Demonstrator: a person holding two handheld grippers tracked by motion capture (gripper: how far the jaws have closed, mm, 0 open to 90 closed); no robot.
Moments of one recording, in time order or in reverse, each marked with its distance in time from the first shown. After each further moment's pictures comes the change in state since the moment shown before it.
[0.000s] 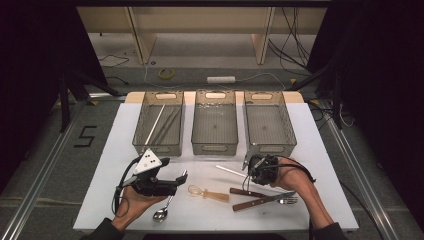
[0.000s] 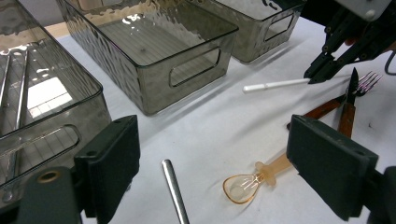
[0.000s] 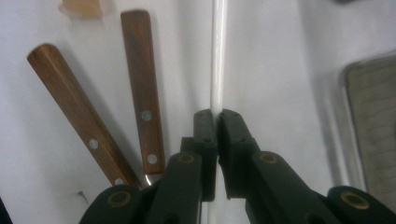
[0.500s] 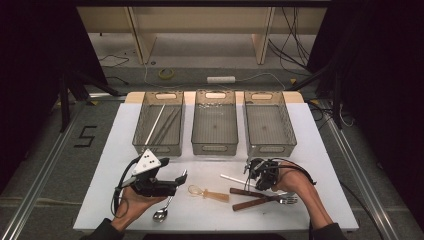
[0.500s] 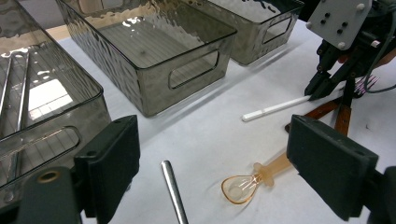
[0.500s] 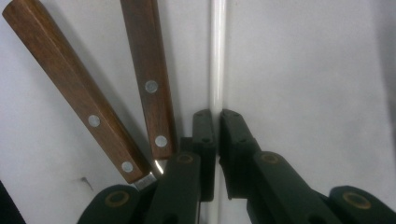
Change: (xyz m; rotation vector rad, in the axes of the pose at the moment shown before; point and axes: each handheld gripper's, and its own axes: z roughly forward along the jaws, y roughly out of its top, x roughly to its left) left arm -0.001 0.000 -0.003 -0.010 0.000 0.000; right arm -0.004 -0.009 0.023 0.100 0.098 0.043
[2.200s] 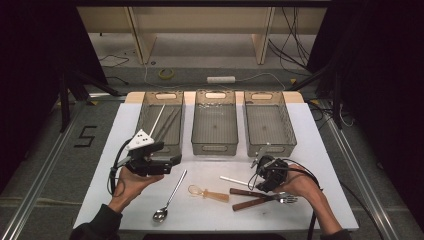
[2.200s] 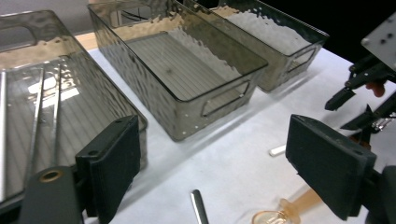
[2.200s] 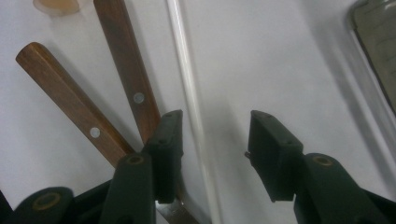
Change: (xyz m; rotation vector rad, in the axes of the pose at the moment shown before) left arm 0.033 0.029 0.004 -0.016 0.019 -0.077; right arm 0.003 -0.021 -0.015 -0.164 -0.061 0.152
